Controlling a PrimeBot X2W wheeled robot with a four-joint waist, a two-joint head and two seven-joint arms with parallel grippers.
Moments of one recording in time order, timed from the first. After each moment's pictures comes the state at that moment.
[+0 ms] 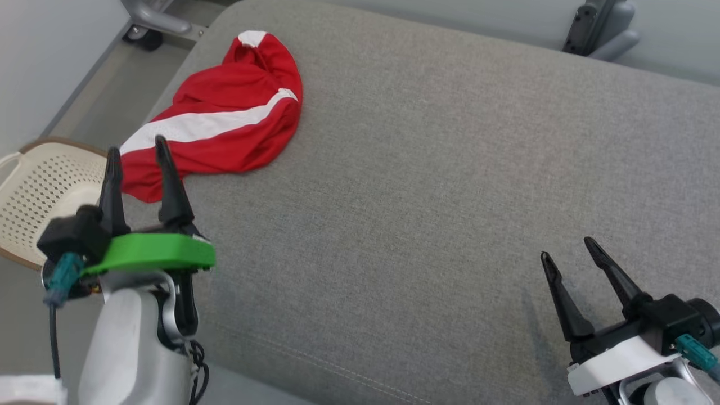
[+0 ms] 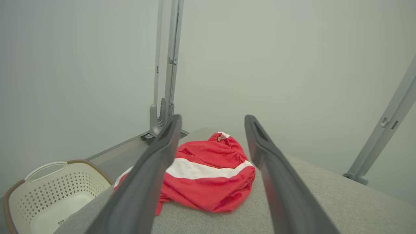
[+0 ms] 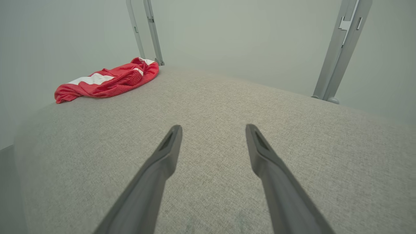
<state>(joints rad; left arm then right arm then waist) -0.31 0.05 -0.05 0.21 -0.38 0.05 -0.26 0.04 -0.28 0.17 0.01 0.22 0.13 -0.26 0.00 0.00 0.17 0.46</state>
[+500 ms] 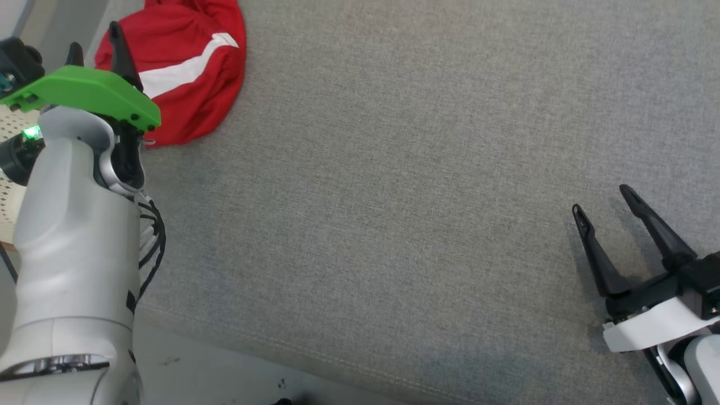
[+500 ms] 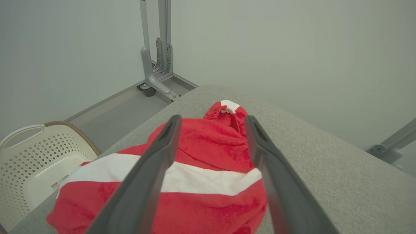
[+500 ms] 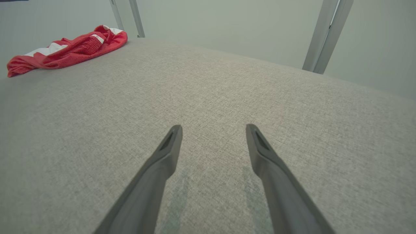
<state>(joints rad) -0.94 0.11 0.03 0.88 -0.49 0.00 -0.12 -0.05 -0.42 0.16 -0.04 0.21 0.13 -0.26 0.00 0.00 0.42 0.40</state>
